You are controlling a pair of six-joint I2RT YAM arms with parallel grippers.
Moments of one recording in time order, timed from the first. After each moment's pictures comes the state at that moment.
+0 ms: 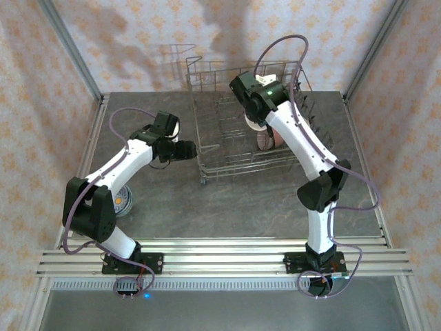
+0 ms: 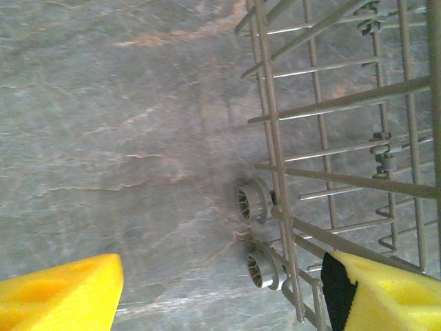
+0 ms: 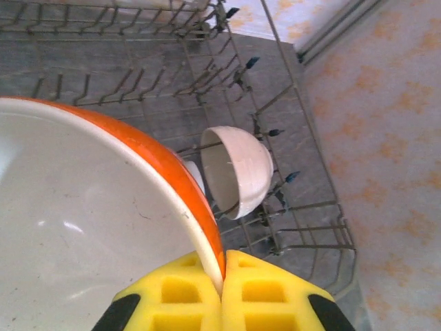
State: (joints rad) left arm -0.30 1.57 1.21 -0.71 0.13 -0.45; right arm 0.60 1.98 2.28 -1.50 0.81 0.47
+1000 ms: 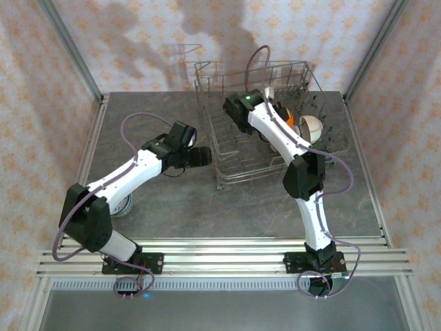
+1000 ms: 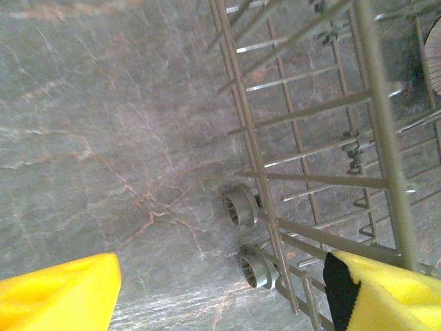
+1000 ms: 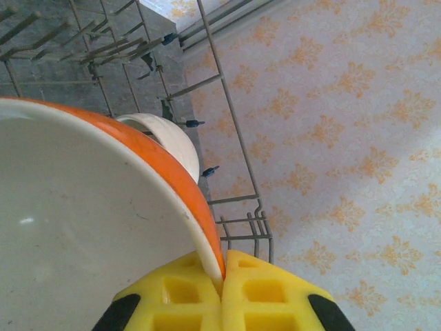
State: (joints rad) left arm -0.46 1.49 1.15 -0.62 0.05 -0.60; right arm 0.58 2.20 2.24 -1.70 1.18 0.57
